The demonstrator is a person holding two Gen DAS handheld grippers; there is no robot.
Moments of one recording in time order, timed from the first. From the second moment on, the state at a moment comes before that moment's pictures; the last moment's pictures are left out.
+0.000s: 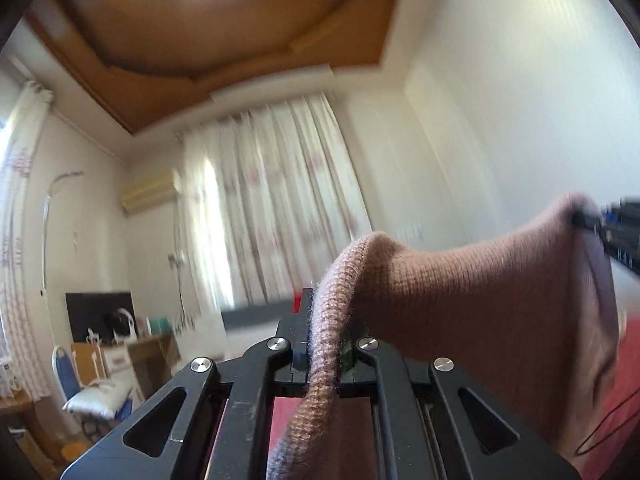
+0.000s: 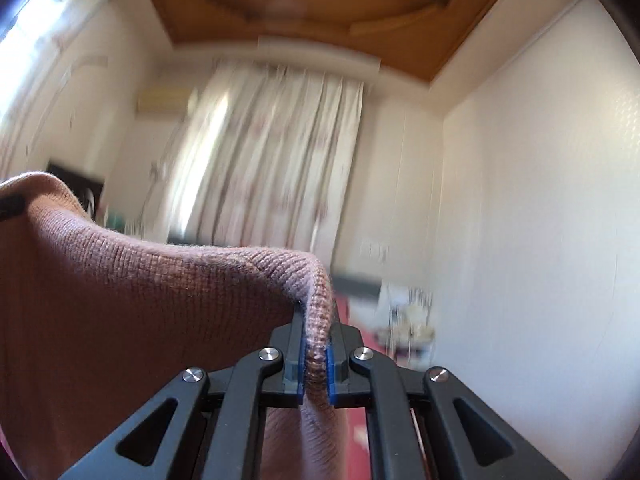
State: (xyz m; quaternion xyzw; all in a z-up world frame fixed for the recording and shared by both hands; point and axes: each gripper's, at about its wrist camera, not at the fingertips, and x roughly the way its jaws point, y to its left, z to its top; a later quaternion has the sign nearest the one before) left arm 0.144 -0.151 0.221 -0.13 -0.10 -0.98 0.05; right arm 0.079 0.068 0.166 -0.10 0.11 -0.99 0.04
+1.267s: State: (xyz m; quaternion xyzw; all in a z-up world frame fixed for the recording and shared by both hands) left arm -0.173 -0.260 -0.075 0.32 -0.23 -0.90 0.16; right arm -0.248 -0.030 -0.046 0.29 0.11 -0.94 0.11
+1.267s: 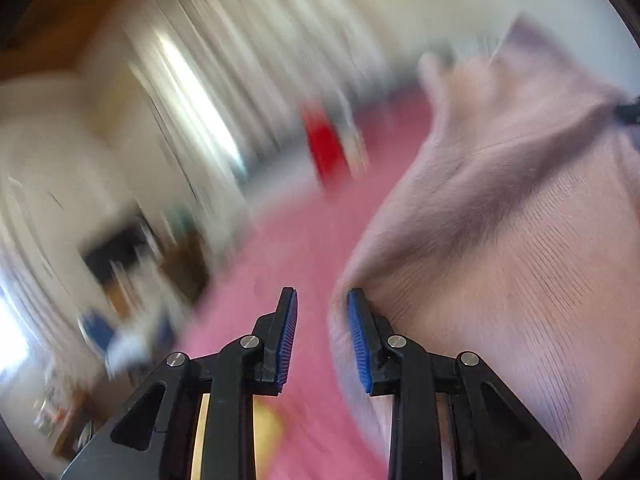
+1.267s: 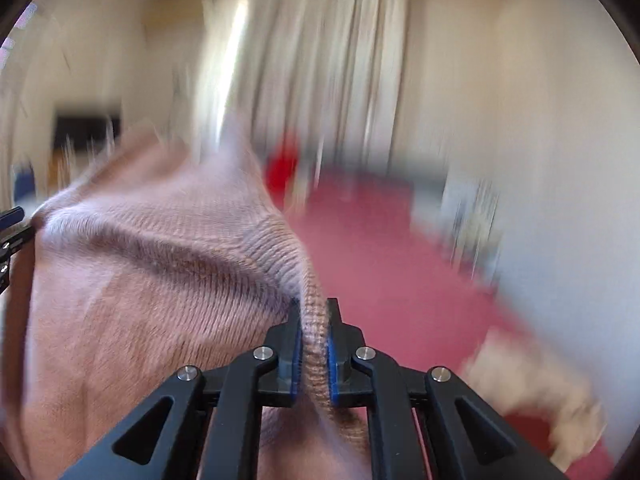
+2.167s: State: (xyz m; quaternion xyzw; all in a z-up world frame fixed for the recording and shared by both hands) left arm 0.011 -0.313 -0.120 0.44 0.01 -0.90 -0.01; right arm -0.099 0.183 -0.112 0.51 -0.23 -0.82 0.14
